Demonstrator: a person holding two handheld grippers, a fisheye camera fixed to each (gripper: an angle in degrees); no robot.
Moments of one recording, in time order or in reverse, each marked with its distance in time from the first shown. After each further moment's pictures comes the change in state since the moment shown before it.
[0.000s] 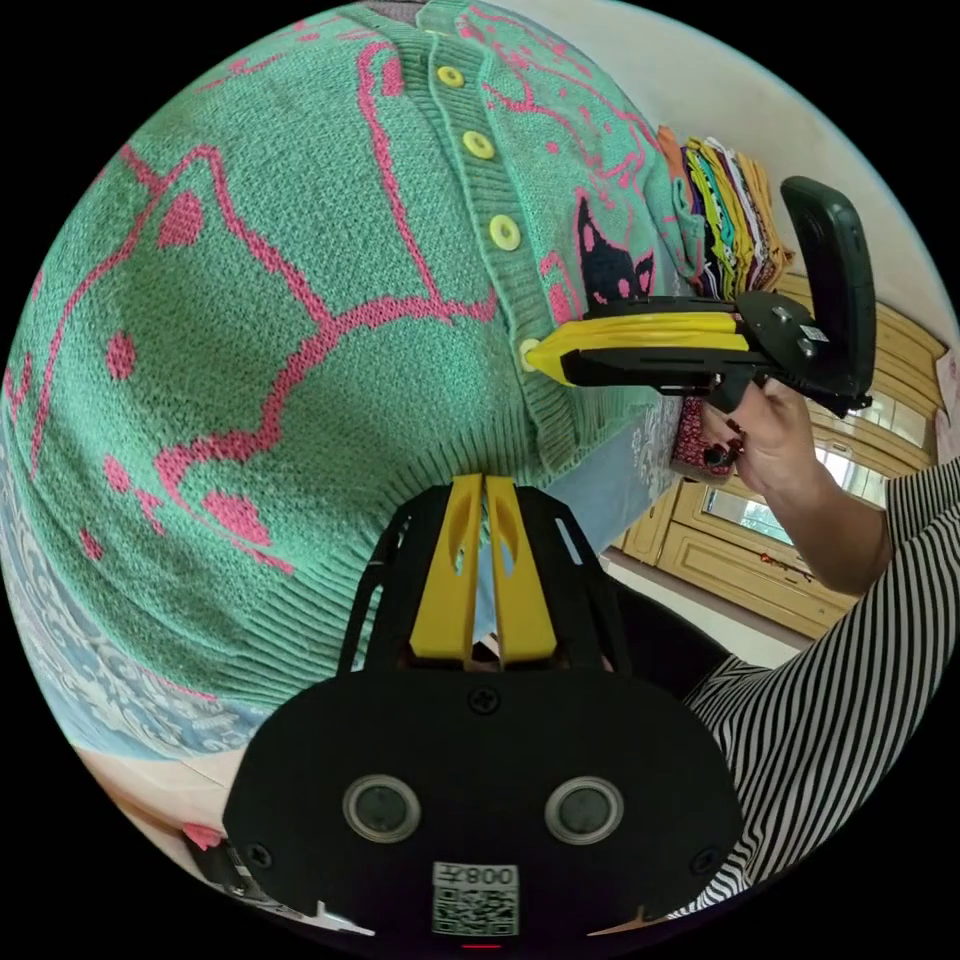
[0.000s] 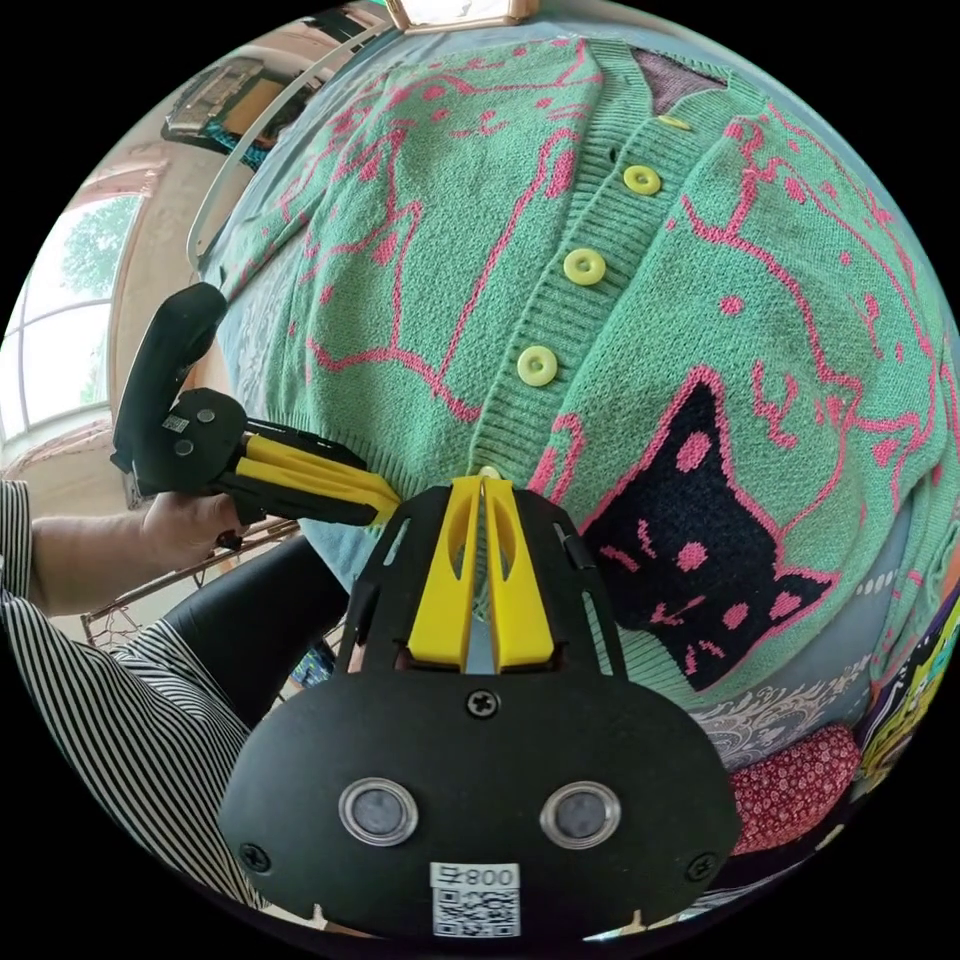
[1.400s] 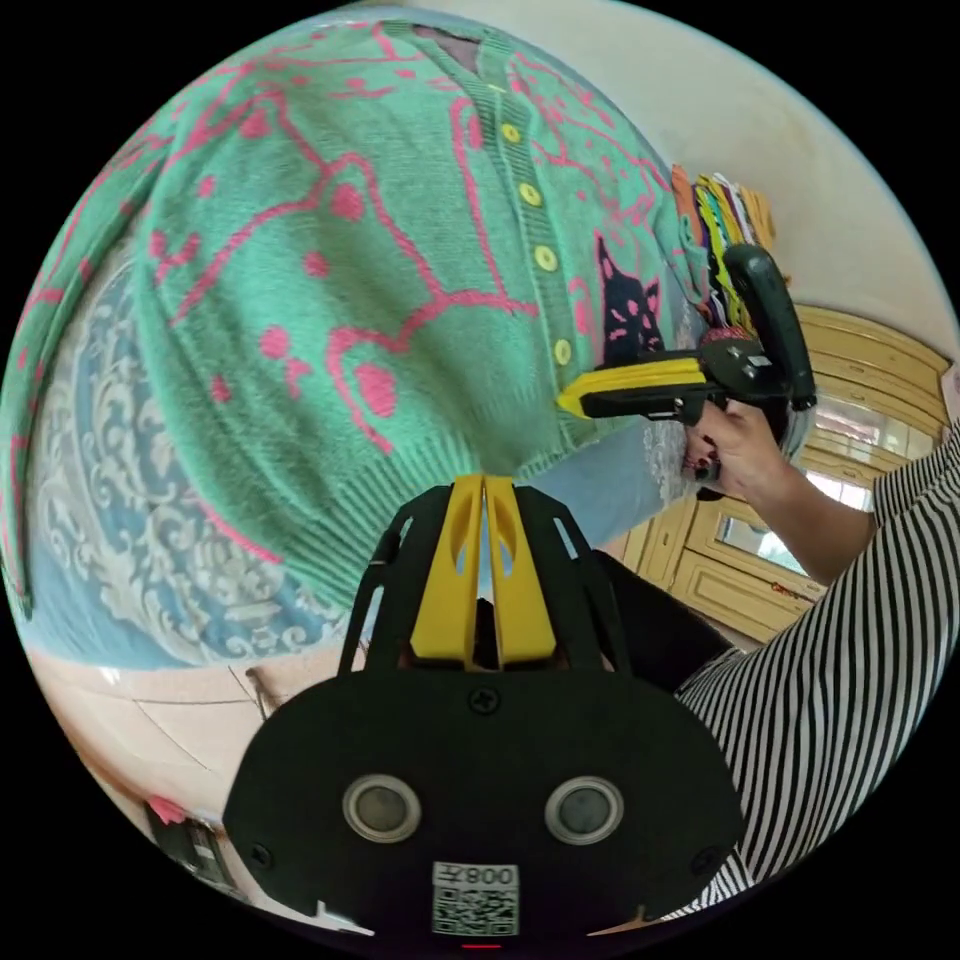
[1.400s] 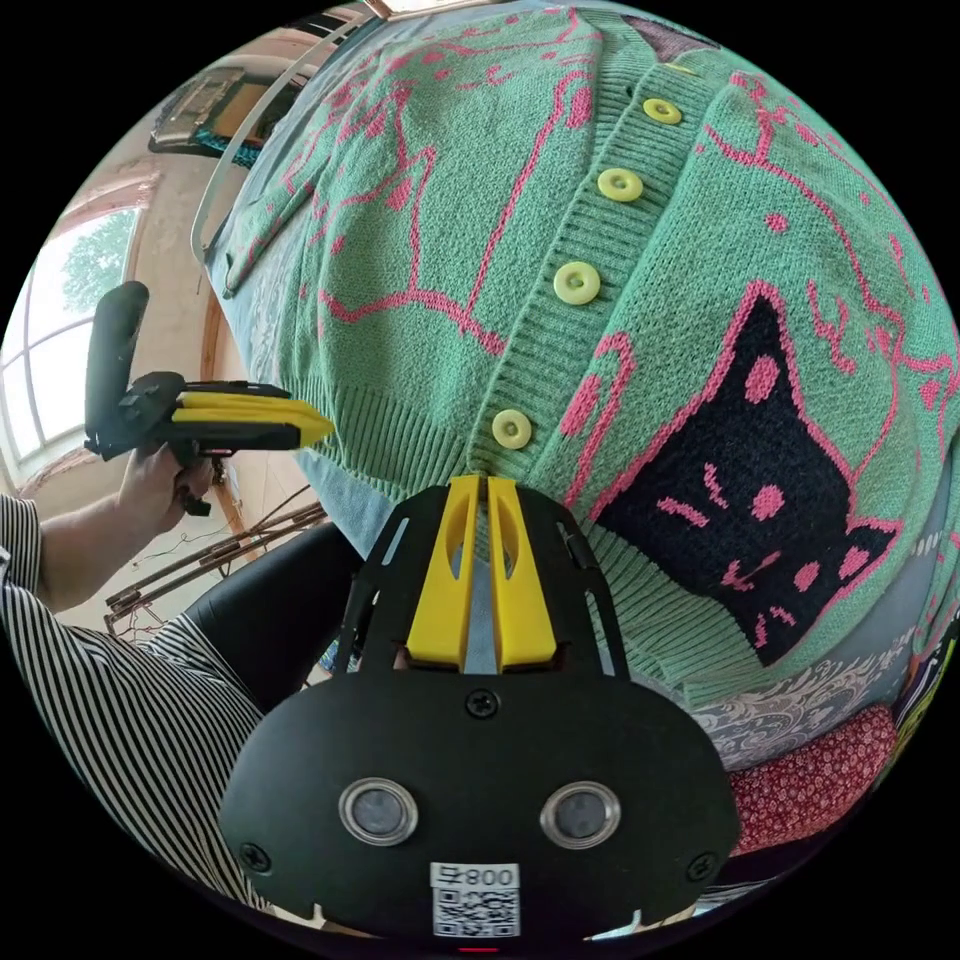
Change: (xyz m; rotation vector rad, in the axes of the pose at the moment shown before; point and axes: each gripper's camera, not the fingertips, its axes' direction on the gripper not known) left arm 0.057 0.085 -0.075 0.076 -0.143 -0.162; right arm -0.012 0.076 0.112 -0.050 -0.069 0.020
